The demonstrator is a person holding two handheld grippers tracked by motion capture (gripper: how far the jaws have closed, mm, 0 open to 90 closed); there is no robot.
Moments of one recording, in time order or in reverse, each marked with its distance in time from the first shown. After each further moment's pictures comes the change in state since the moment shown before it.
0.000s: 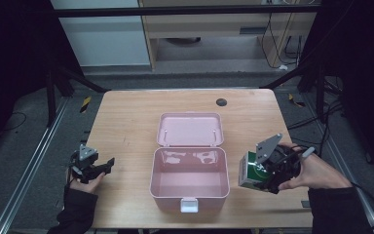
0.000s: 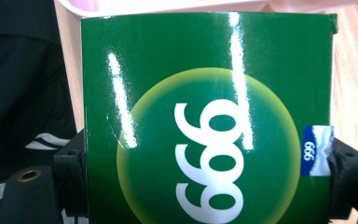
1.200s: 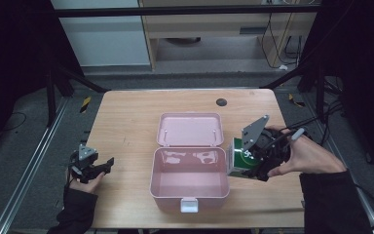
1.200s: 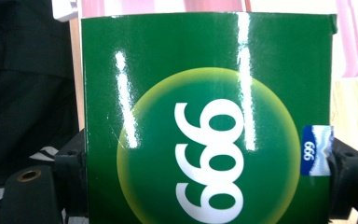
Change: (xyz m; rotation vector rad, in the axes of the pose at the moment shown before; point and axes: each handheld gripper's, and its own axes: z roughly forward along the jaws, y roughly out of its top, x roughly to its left) left arm 0.001 0.001 -0.001 -0.002 0.002 -0.001; right arm -0.005 0.061 -0.033 -0.014 -0.008 -0.089
